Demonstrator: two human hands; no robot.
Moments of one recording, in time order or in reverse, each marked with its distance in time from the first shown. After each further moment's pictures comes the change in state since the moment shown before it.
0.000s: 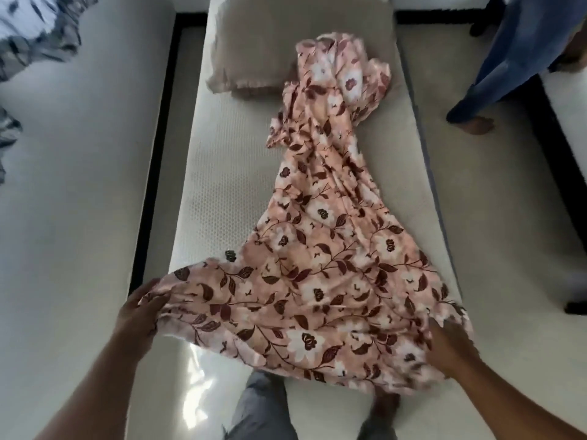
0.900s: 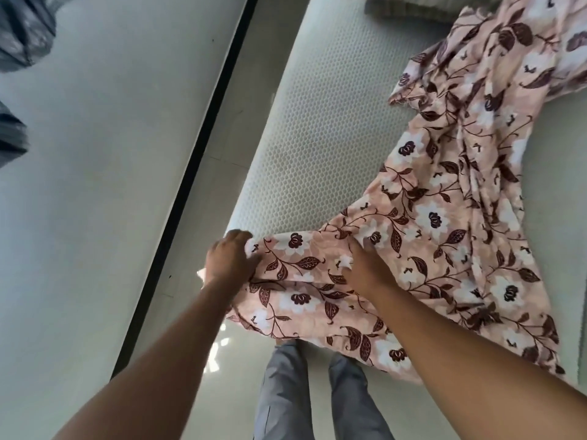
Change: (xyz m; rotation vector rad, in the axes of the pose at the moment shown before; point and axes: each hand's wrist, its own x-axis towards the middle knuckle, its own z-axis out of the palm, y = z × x) left_hand 0.155 -0.041 0.023 1.125 -0.036 0.234; right_hand 0.063 -0.420 -0.048 0.069 -0.063 -0.519
